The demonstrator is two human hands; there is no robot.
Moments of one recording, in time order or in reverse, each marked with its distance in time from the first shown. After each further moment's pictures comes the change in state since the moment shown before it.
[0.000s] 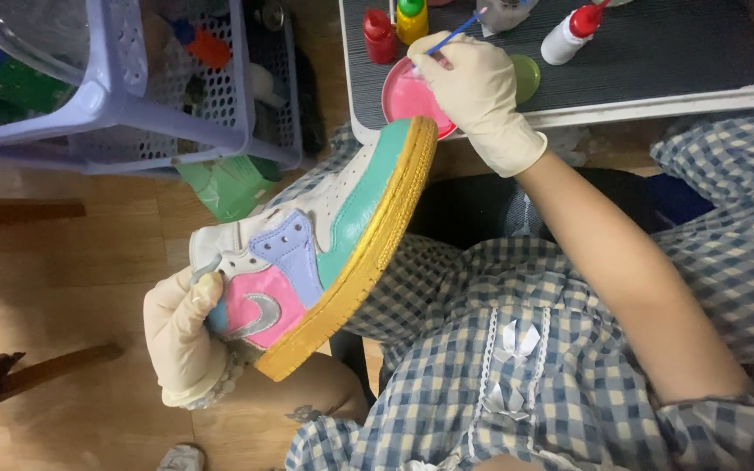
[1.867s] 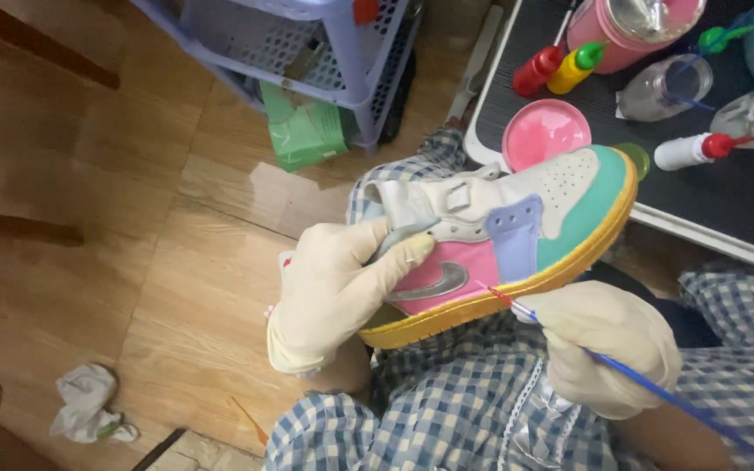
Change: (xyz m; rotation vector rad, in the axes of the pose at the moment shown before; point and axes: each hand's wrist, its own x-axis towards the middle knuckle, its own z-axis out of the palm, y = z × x) left_hand -0.020 0.014 0.011 0.688 -0.113 0.315; right_hand -0.113 -0.186 -0.202 0.540 -0.178 -0.524
